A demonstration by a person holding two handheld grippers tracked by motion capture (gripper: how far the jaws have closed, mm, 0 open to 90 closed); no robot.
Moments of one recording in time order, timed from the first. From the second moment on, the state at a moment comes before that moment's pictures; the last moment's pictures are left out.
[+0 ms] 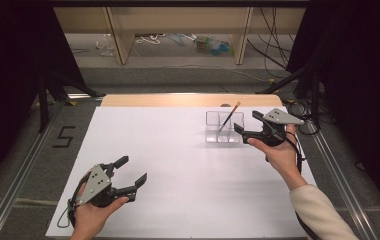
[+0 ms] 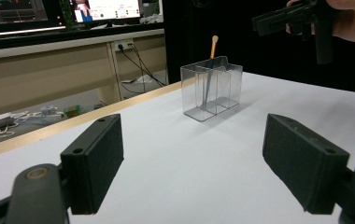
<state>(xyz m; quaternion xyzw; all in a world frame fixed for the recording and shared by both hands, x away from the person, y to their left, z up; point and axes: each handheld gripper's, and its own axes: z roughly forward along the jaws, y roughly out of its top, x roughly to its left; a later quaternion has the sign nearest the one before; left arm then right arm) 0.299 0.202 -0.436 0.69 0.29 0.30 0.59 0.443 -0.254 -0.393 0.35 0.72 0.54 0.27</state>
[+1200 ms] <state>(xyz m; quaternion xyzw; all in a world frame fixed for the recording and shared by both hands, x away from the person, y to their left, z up) 0.299 0.202 -0.437 0.69 0.29 0.30 0.60 0.392 -0.261 -0.399 0.30 0.74 0.55 0.24</state>
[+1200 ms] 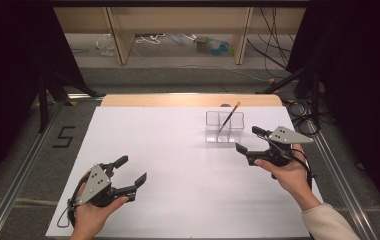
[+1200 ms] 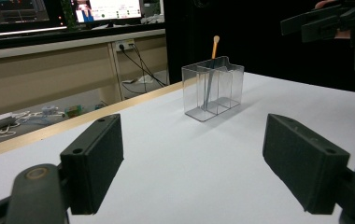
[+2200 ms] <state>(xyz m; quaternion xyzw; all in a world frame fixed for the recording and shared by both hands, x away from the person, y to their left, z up) 0.302 0.208 -0.438 0.68 0.30 0.30 0.59 0.355 -0.264 -0.412 0.29 0.74 0.56 0.22</state>
